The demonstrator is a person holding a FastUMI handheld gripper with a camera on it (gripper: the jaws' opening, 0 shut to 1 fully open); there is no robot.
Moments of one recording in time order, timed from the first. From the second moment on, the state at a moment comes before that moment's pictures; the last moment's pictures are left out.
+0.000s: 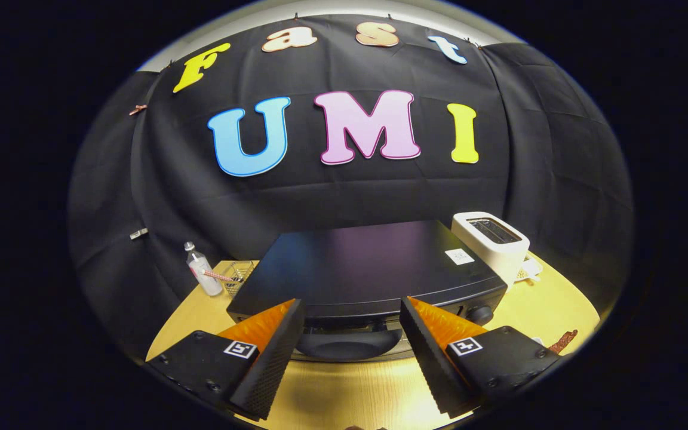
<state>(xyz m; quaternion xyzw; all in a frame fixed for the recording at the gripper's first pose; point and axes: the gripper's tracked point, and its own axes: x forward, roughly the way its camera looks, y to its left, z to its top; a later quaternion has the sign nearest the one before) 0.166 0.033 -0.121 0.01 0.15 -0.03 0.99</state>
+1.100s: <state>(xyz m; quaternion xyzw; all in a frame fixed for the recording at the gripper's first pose) 0.091 0.030 -0.170 -0.02 0.21 -0.01 0.98</state>
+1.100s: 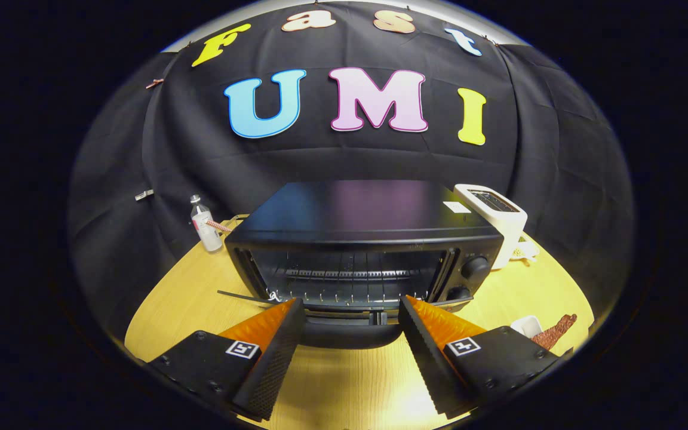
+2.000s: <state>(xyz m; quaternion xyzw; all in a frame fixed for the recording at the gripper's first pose) 0.002 0.008 -0.263 -0.01 0.31 0.01 0.95</state>
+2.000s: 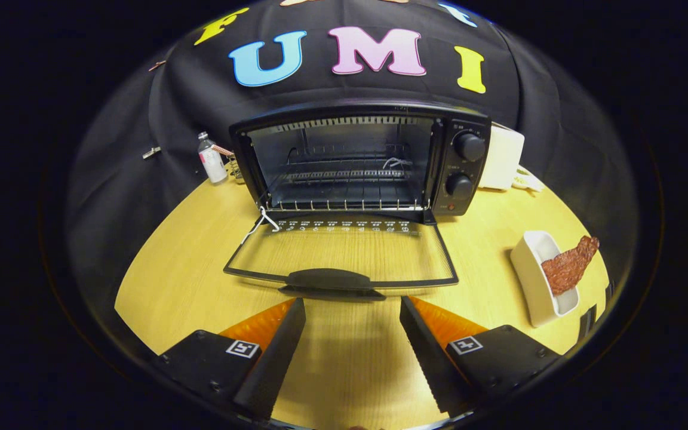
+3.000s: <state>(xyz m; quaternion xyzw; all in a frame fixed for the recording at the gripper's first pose) 0.003 -0.096 -0.086 -0.01 0.19 0.03 0.98</state>
